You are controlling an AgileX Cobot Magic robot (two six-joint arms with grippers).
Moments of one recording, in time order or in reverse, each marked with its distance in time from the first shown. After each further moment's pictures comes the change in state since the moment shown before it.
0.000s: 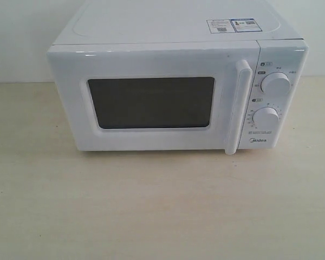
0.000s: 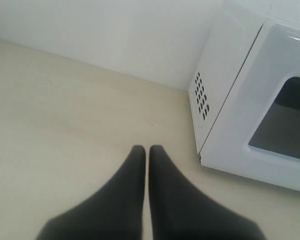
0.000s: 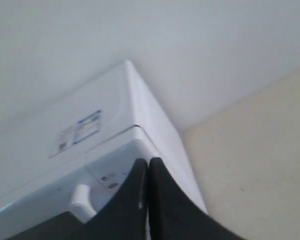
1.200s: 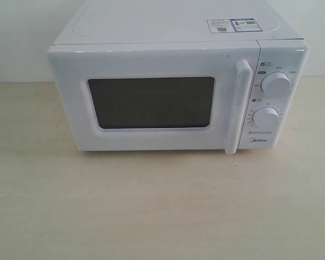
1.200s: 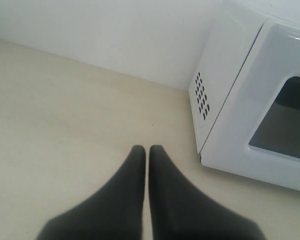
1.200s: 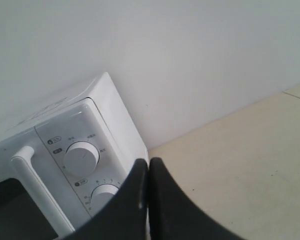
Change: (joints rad) left arm 0.000 0.000 0.000 0.003 0.000 0.000; right arm -0.402 -0.527 0.488 -0.111 -0.331 0.012
